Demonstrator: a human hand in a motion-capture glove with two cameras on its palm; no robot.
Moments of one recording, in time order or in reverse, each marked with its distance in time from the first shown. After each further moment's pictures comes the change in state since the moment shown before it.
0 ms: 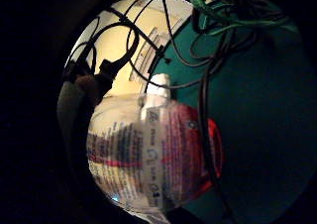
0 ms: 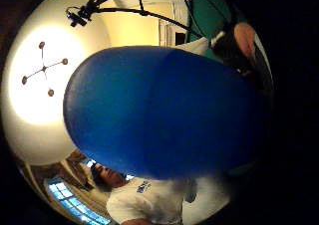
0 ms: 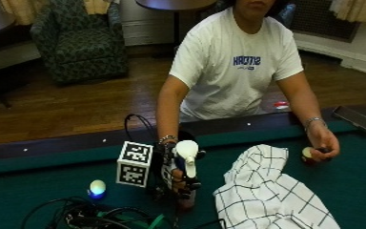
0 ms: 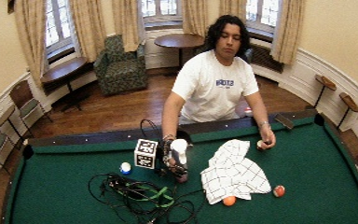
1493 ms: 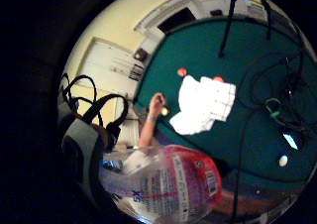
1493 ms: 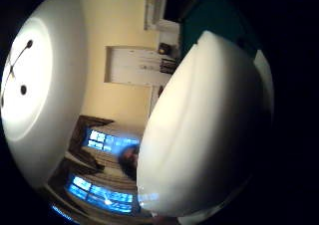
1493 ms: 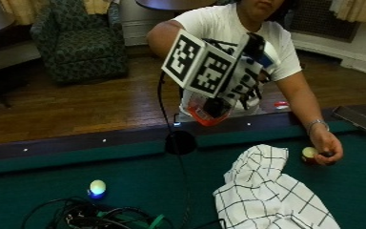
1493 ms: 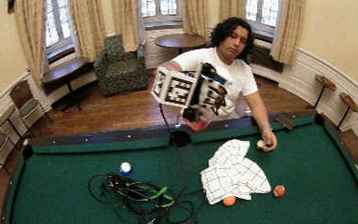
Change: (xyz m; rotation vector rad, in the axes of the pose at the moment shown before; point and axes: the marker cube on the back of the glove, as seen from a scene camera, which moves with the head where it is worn) arm -0.293 -0.016 0.074 -0.551 0.305 -0.067
